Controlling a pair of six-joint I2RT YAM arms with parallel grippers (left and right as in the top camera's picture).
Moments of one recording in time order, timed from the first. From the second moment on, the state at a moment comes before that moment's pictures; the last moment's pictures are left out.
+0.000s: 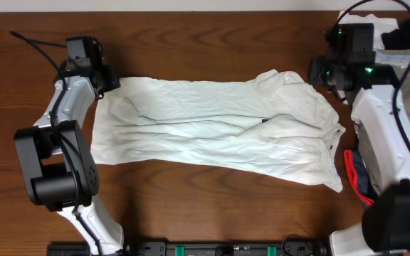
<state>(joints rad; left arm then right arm) 0.16 1.97 1.37 -0.43 0.02 -0.14 0.04 1.69 1.40 -0.66 -0.03 0.17</state>
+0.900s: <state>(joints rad) 0.16 1.83 1.37 -0.54 0.02 -0.18 0.05 2.10 1.39 -0.27 -0.12 0.19</state>
